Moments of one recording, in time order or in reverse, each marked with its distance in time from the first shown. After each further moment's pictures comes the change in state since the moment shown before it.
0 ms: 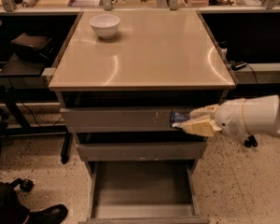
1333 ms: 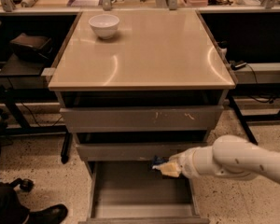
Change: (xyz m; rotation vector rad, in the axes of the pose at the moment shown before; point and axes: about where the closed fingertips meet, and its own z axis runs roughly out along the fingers) arm 0.159 0.012 0.154 0.039 0.201 0.213
